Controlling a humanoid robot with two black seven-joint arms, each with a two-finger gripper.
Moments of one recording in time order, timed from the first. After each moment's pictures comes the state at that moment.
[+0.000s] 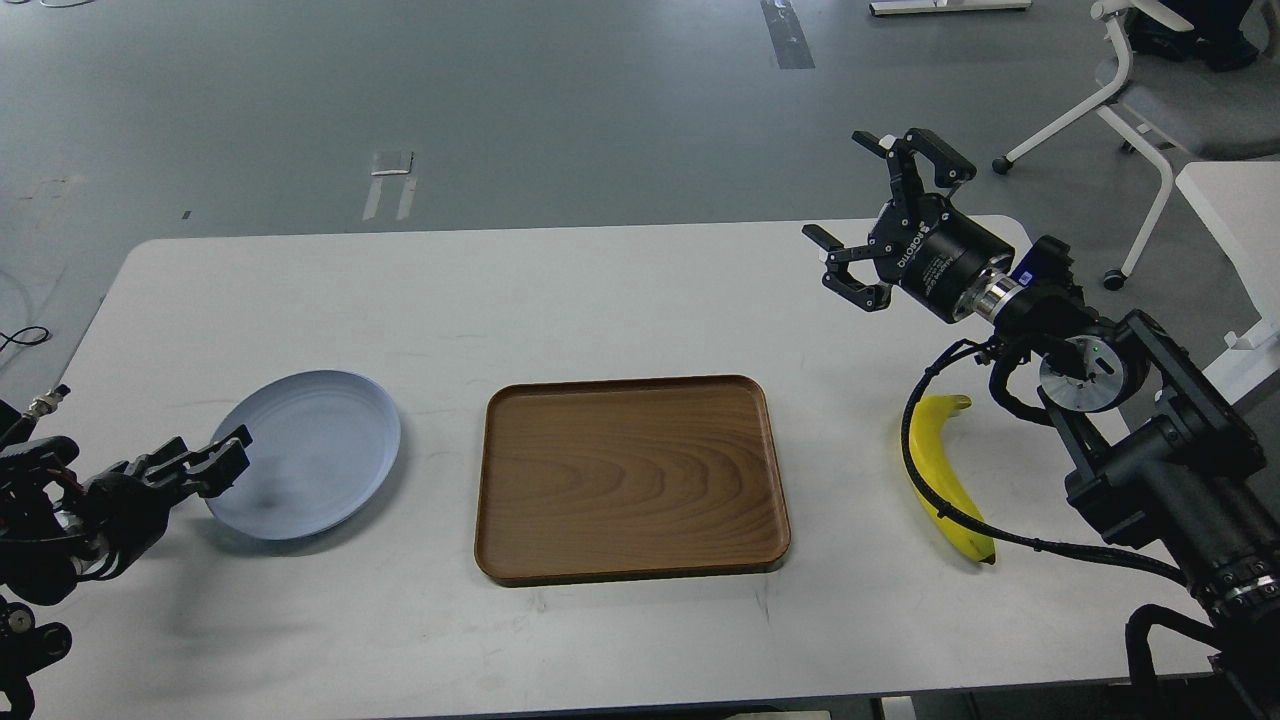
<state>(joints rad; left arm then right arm) -0.50 0.84 -0.14 -1.04 1.22 0.37 -0.24 0.58 -0.23 1.22 0.93 -0.44 0.49 -0.15</state>
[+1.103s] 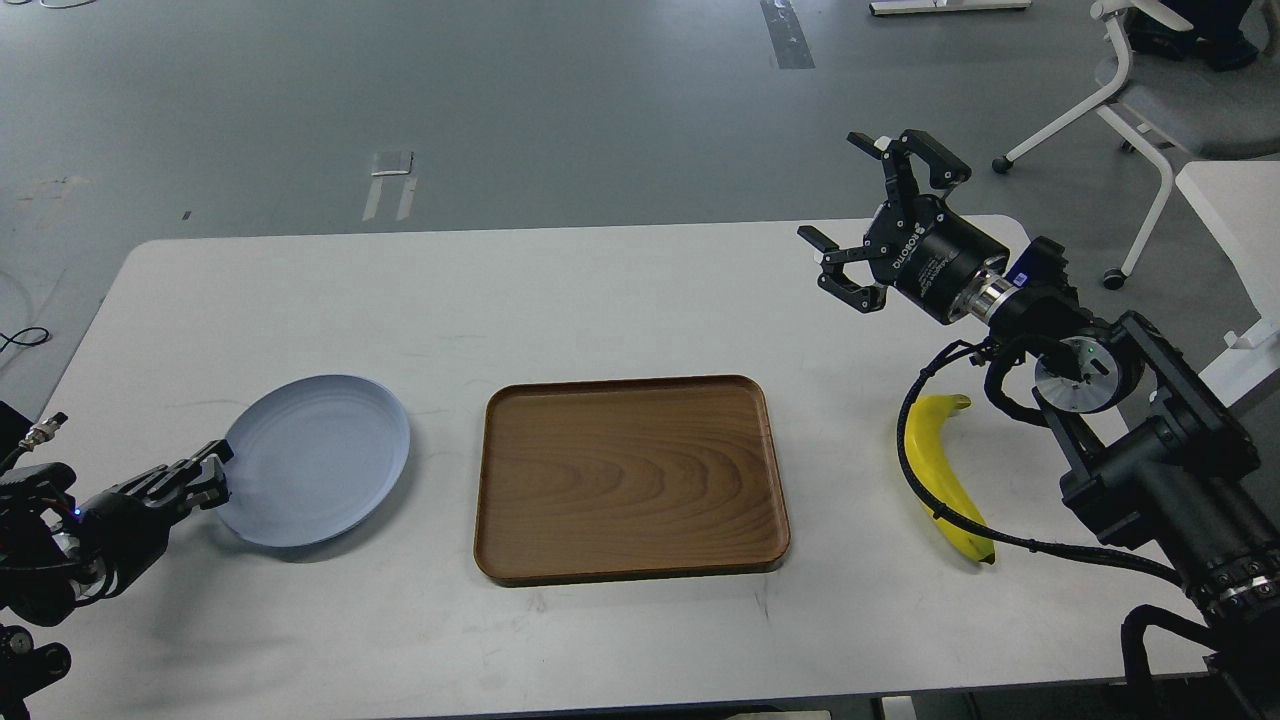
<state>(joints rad) -0.46 0.80 -0.13 -0.93 1.20 0.41 -0.36 0.58 -0.22 1.22 0.93 -0.44 0.49 -0.15</state>
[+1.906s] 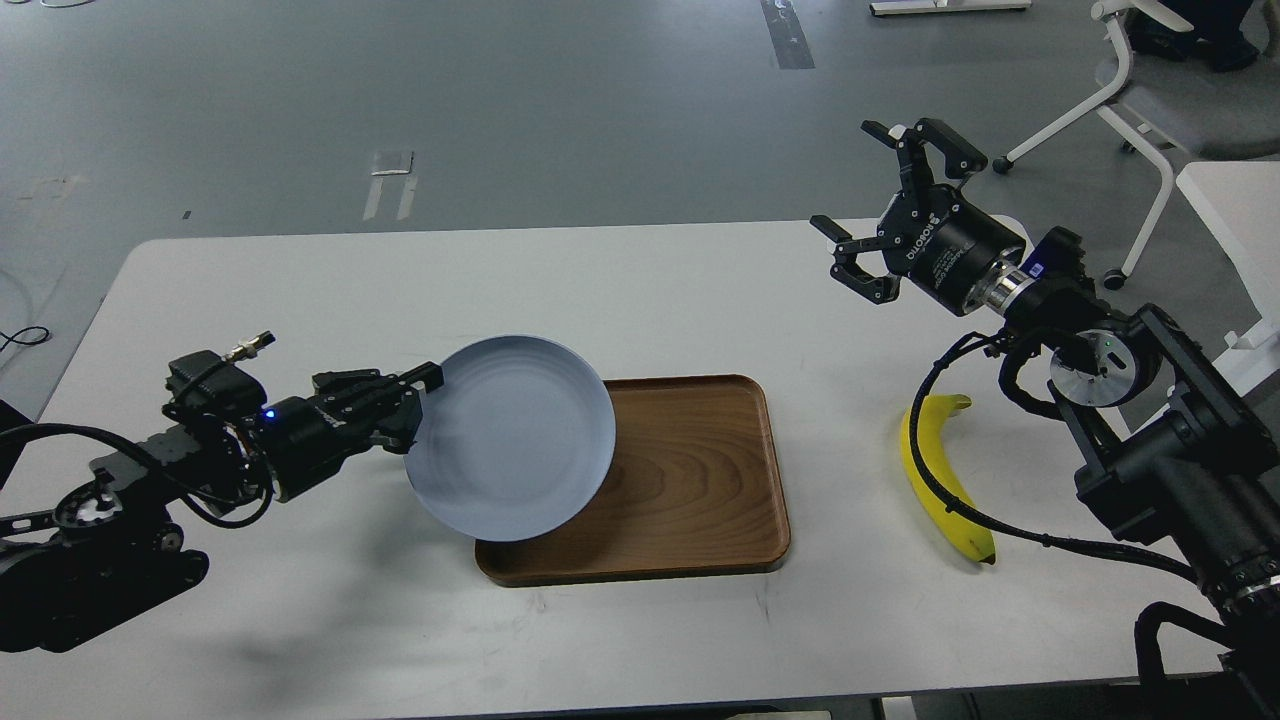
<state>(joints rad) -0.73 0.63 -0.09 -1.10 1.59 0.33 -0.41 0.58 -0.25 1.23 0.95 -0.44 0.49 -0.15</state>
